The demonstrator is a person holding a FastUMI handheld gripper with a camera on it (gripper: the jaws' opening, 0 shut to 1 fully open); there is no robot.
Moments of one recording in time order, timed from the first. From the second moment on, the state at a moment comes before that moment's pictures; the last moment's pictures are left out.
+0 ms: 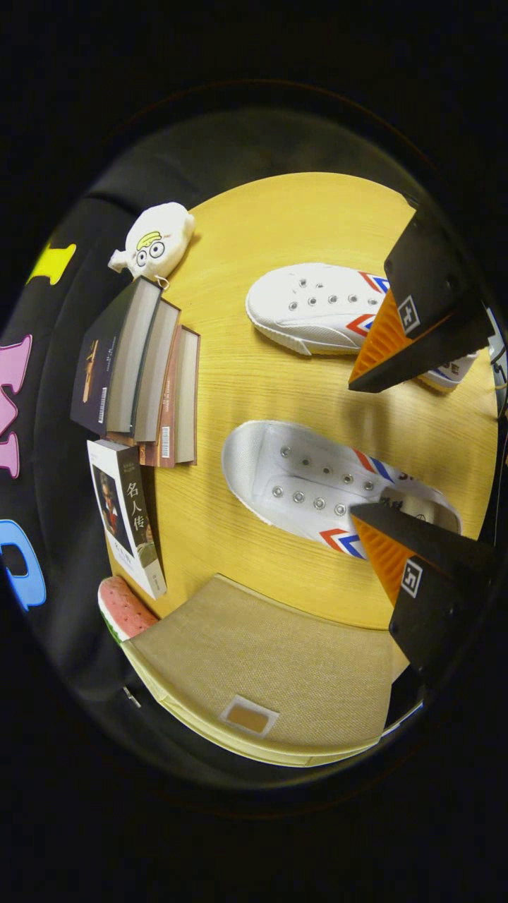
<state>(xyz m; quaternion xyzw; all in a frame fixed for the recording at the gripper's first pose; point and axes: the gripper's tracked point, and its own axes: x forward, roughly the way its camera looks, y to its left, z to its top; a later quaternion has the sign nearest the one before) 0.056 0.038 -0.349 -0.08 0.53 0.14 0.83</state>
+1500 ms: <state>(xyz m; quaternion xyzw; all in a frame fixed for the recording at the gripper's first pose) 0.039 0.072 -0.286 0.21 0.56 0.14 0.79</state>
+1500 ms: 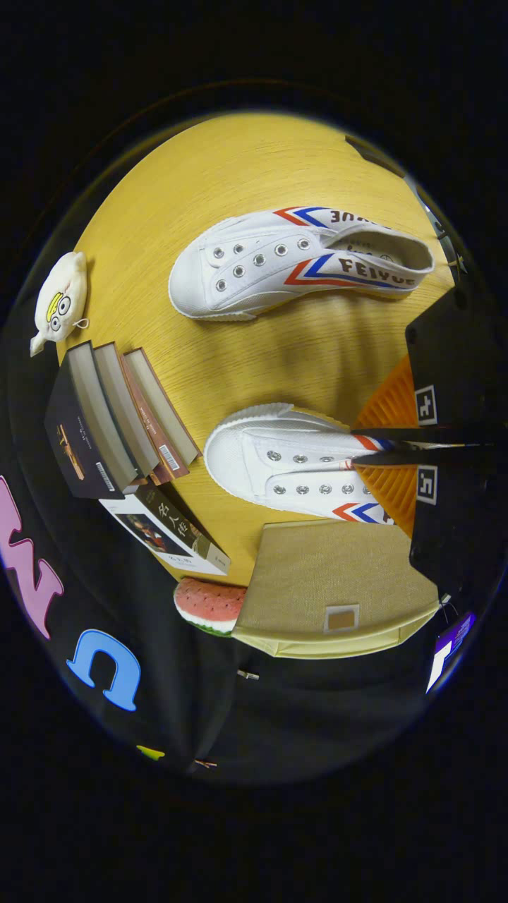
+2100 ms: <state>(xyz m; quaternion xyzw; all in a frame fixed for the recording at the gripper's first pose) 0.027 0.122 -0.122 0.23 0.50 0.22 0.81</state>
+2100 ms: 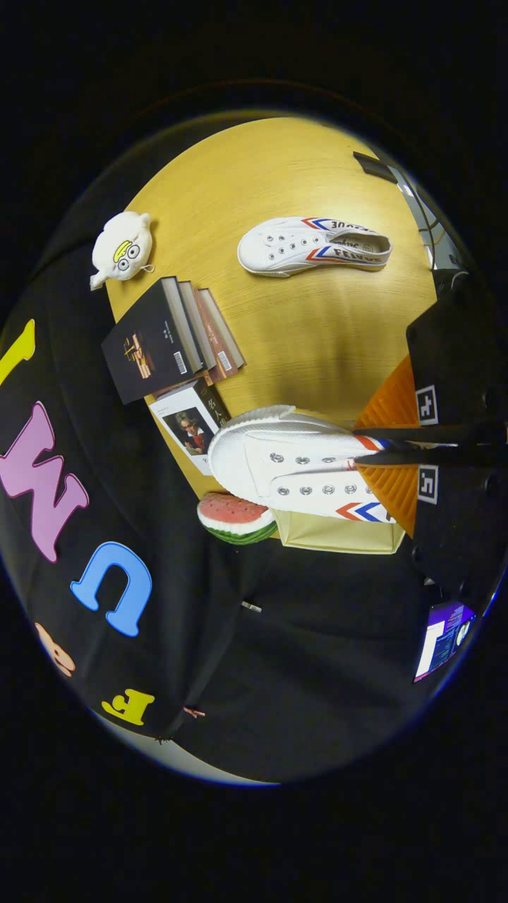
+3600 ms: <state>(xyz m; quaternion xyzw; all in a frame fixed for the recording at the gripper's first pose) 0.001 0.353 -0.217 0.17 0.56 0.25 0.77</state>
